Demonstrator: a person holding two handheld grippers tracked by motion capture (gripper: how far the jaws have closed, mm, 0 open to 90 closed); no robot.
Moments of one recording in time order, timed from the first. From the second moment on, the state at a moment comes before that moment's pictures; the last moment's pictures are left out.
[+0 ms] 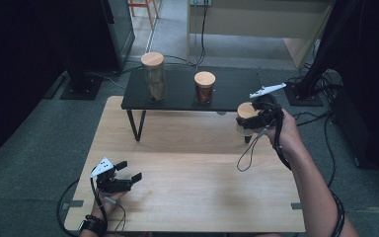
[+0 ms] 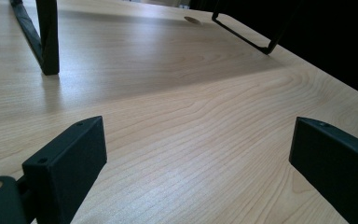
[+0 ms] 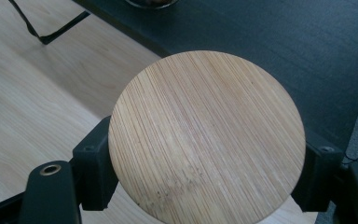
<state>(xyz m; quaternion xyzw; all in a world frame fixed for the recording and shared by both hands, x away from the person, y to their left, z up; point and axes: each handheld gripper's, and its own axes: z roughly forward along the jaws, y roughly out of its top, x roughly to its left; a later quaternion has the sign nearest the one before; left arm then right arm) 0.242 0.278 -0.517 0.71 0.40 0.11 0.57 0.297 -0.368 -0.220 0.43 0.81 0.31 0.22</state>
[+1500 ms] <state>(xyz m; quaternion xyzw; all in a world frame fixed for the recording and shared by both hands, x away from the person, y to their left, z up) 0.243 0.278 -0.517 0.71 0.40 0.11 0.57 0.387 -0.358 -0.198 0.47 0.80 0.31 0.21</state>
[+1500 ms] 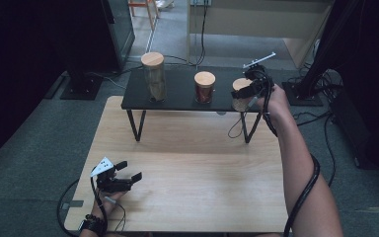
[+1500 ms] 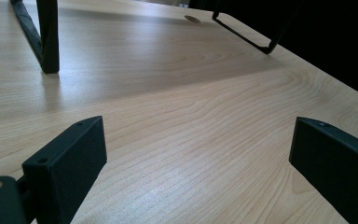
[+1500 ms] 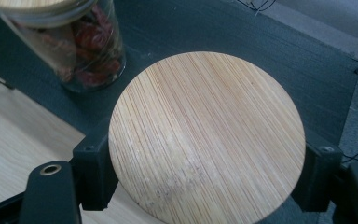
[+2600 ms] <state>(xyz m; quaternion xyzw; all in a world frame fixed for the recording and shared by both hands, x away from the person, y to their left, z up) 0.244 0.278 -0.516 0.71 0.40 0.11 0.57 0.414 -0.364 -0.211 0.51 0.77 0.33 0.21</state>
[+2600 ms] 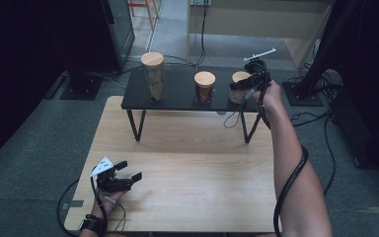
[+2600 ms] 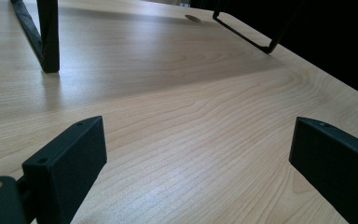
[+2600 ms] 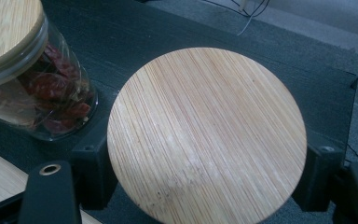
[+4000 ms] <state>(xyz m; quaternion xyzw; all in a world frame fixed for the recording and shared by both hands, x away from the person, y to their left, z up) 0.240 0.278 -0.518 0.70 0.41 0.12 0.57 0.339 -0.386 -0.209 0.48 0.78 0.33 0.23</state>
